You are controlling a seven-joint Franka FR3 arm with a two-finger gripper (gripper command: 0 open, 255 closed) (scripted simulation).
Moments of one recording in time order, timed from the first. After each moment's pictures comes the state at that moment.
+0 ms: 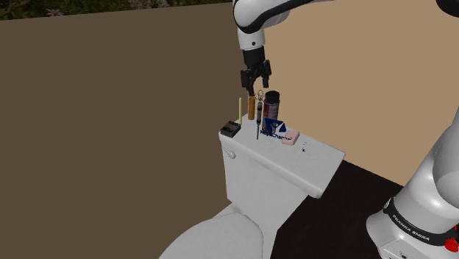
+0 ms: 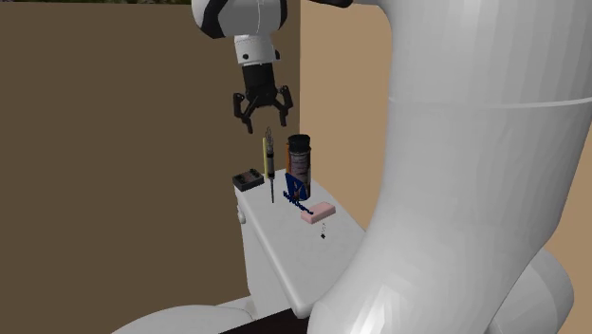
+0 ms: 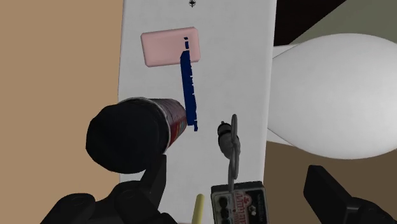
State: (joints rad) arm 0.05 0.18 0.00 -1.72 -0.05 1.69 -0.02
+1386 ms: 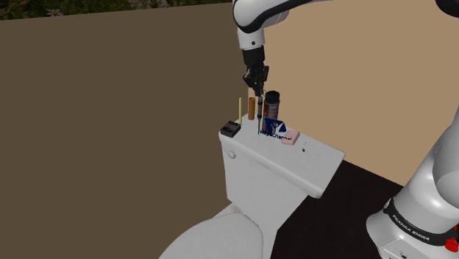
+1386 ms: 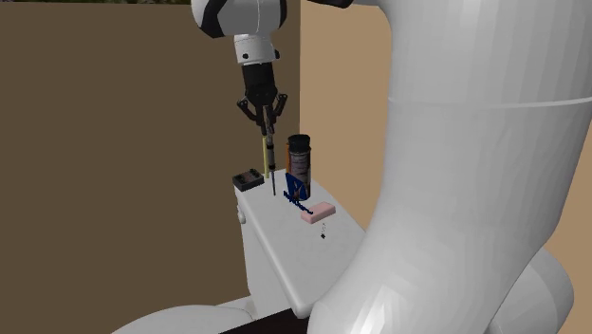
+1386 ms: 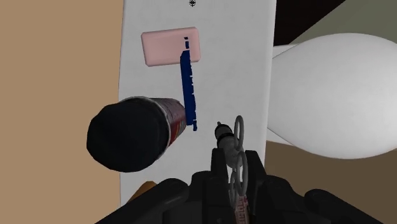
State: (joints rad) arm 0.05 0.18 0.00 -1.71 -0.05 1.68 -0.02
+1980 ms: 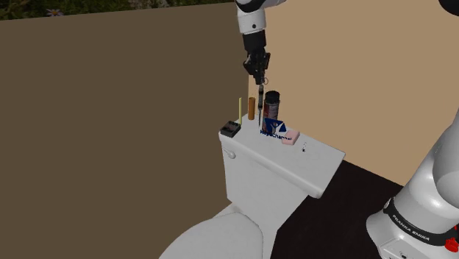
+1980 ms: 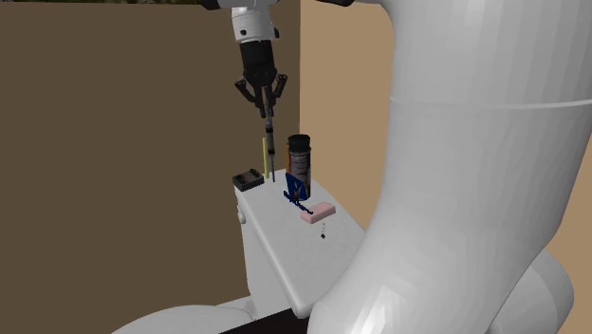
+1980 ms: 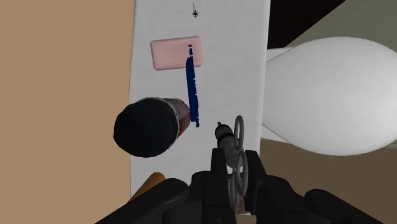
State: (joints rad) arm 0.05 0.17 0.00 -1.60 -0.05 1.56 -0.03
